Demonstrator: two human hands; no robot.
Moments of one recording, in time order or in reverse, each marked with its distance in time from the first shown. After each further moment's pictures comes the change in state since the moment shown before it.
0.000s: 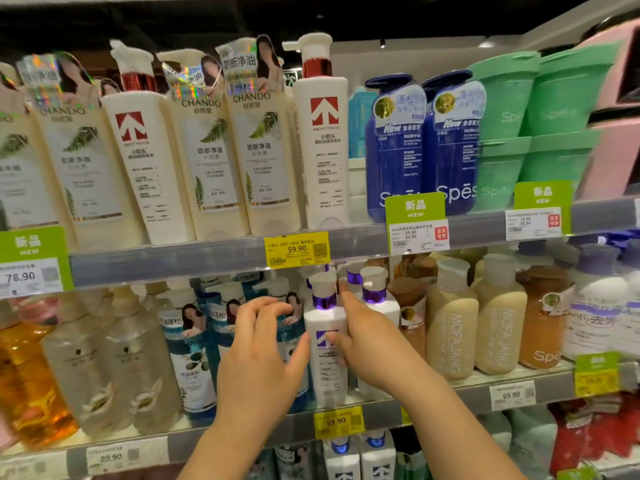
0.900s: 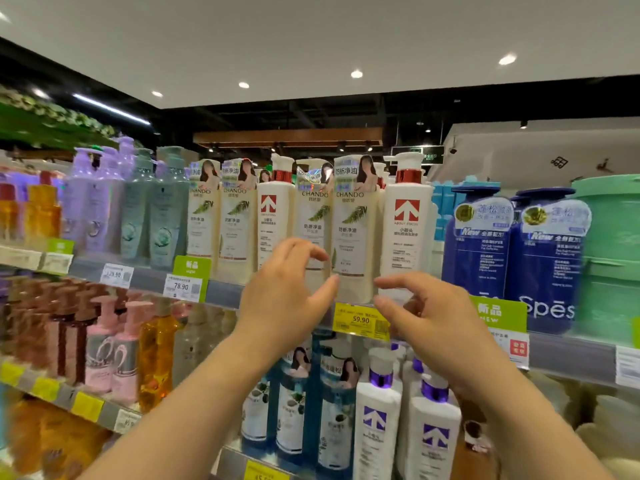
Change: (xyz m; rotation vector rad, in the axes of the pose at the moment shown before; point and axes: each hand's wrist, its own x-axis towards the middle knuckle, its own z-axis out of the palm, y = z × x) left_hand 0.092 0.055 -0.105 0.201 0.355 0.066; right_hand 0.017 -0.064 -0.127 0.263 0.174 -0.534
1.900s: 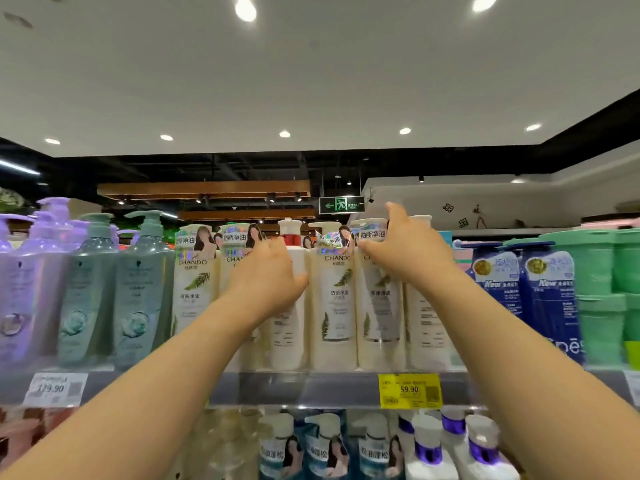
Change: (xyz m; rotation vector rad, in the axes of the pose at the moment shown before) left_hand 0.150 -0.117 -0.005 0.223 -0.217 0.015; right_hand 0.164 -0.084 0.020 -0.618 0.329 0.248
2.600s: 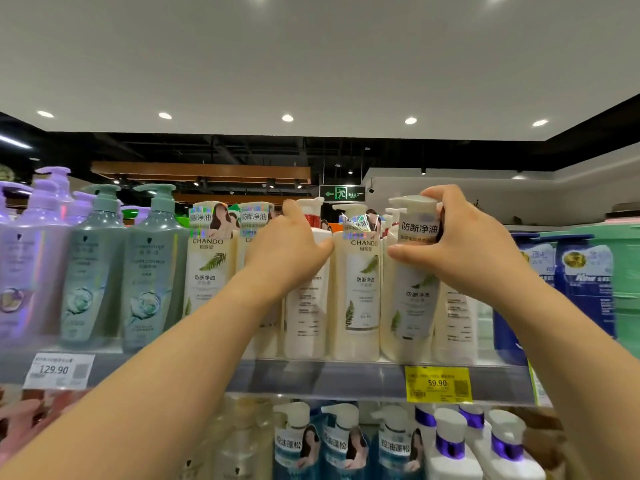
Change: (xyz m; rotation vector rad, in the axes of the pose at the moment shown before) left_hand 0.009 0.000 -0.005 -0.136 0.114 -0.034; right_hand -0.044 0.003 -0.021 0.124 0.071 -0.136
